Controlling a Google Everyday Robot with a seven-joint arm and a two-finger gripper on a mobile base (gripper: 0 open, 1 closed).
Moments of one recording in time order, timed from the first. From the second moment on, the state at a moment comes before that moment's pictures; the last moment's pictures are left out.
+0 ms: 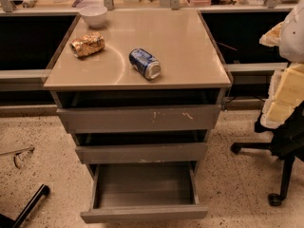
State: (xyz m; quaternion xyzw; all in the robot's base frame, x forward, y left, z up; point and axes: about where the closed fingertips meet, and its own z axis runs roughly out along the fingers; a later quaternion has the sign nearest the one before) arm 0.438 -0.217 0.976 -0.60 0.78 -0.03 0.16
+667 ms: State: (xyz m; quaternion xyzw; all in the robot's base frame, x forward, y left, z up) arm 0.436 -0.196 0.925 -0.61 0.77 -0.01 0.17
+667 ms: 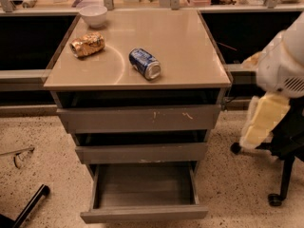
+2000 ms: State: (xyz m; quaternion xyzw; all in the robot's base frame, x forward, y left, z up) arm 0.394 -0.178 0.693 -0.60 0.78 0.10 0.14
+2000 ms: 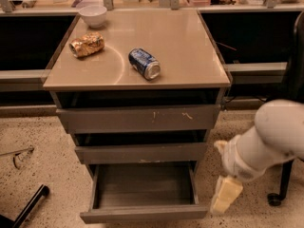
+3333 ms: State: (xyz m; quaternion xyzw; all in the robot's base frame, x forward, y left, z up) arm 0.318 -0.147 0.503 -0.58 0.78 0.23 0.10
